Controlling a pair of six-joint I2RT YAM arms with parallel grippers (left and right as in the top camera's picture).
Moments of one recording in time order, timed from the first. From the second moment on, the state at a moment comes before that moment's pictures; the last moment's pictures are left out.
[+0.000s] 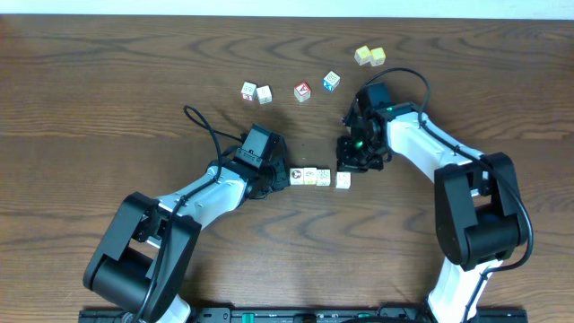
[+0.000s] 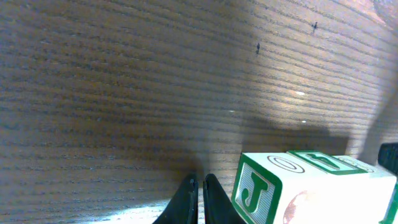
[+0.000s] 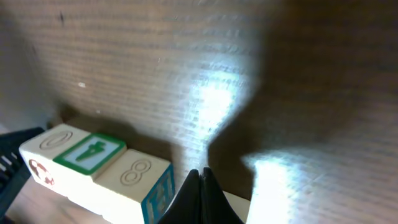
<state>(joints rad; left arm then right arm) -0.49 1.75 0.85 -0.22 0.19 -0.75 0.30 1.99 1.27 -0.77 -0.40 0.31</state>
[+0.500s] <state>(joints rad) -0.49 1.75 0.85 -0.22 0.18 -0.75 0.24 1.99 1.50 -1.18 -0.22 0.31</state>
